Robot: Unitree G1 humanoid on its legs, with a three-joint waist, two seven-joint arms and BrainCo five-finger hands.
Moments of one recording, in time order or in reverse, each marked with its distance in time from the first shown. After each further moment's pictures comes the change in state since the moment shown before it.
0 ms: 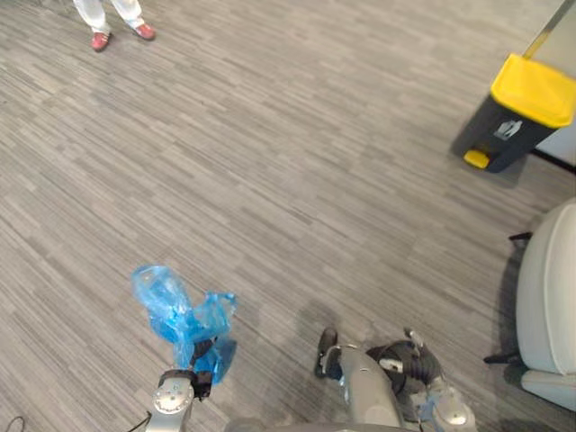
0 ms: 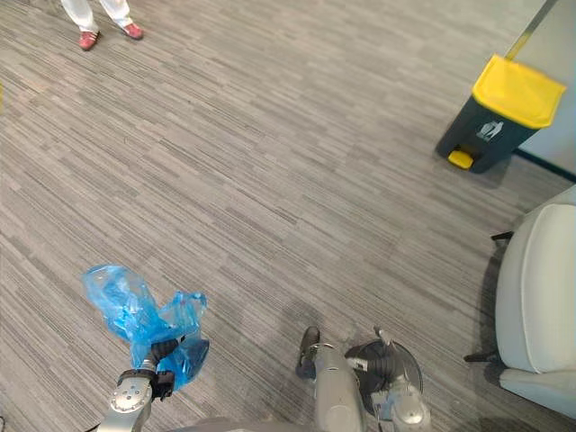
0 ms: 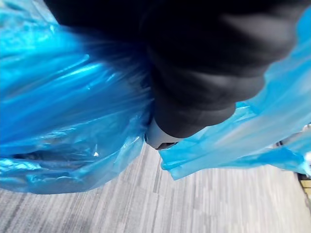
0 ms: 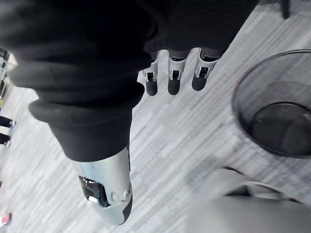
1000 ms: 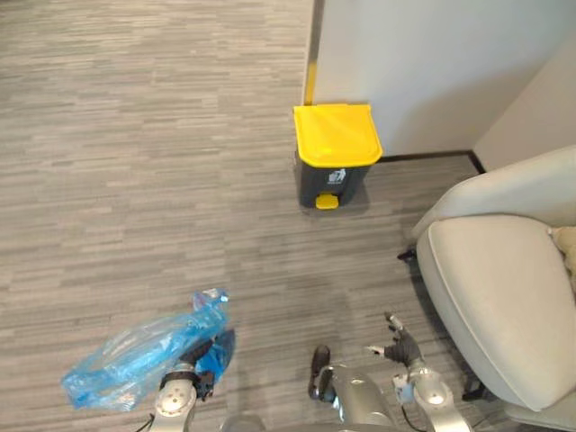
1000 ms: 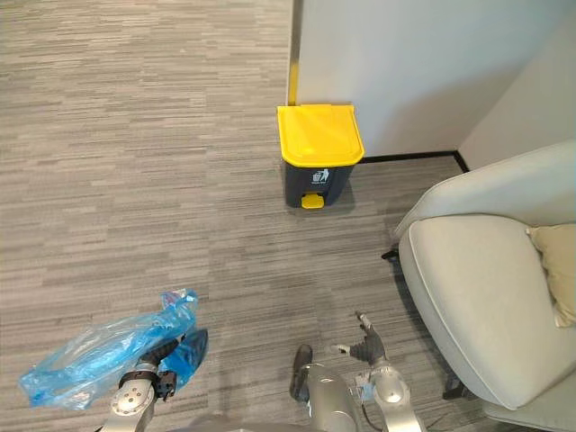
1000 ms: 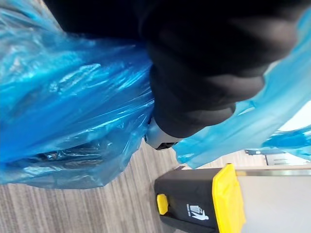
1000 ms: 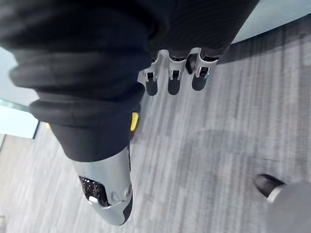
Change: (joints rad) left arm -0.007 -0.059 0.022 -0.045 -0.004 0.002 0.021; right arm -0.068 0.005 0.025 0.015 -0.040 0.024 -0.024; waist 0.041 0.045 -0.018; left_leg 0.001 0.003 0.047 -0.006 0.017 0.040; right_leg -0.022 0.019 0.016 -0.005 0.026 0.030
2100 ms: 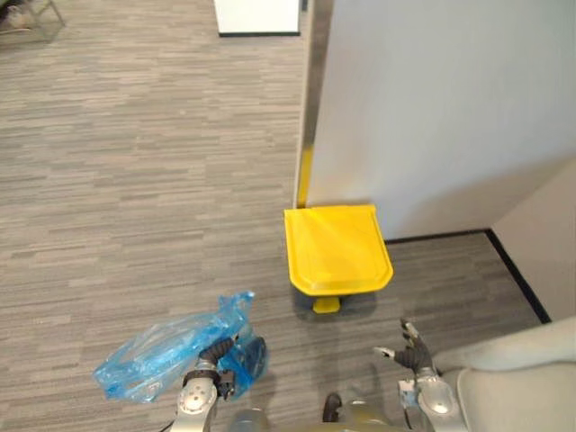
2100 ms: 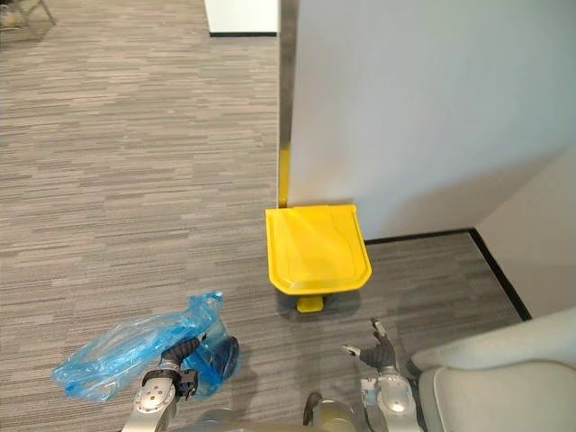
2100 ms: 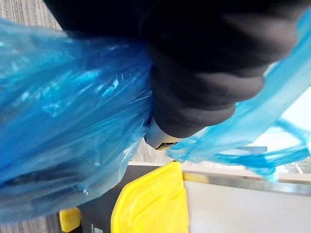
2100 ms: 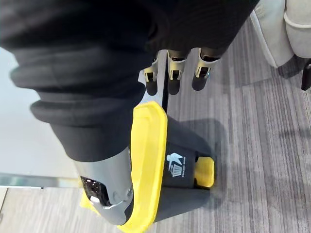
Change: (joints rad) left arm -0.025 -0.012 -0.068 0.030 -0.017 0.006 -0.003; right arm 0.045 0.084 -0.127 0.033 0.036 0.017 -0.049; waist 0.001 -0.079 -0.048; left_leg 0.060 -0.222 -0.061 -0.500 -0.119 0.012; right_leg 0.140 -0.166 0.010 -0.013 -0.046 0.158
